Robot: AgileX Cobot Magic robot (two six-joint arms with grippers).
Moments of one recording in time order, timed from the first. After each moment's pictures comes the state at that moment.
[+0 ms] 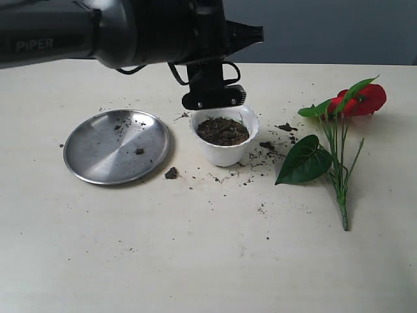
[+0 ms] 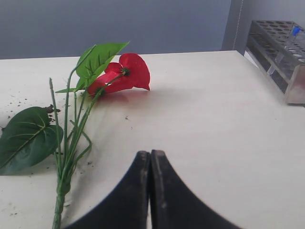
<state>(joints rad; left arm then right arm) -0.66 2.00 -1.62 1.02 0.72 1.61 0.00 0.00 0.00 -0.01 0.36 0.00</state>
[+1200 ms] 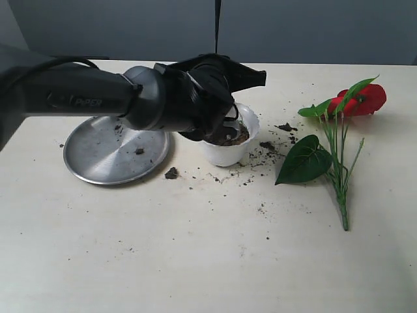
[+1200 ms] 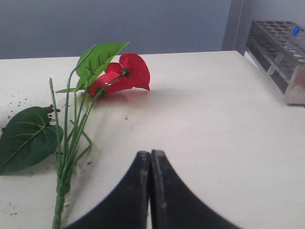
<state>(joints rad) -0.69 2.11 -1.42 1.73 0.67 1.01 0.00 0.00 0.00 -0.01 0.36 0.00</state>
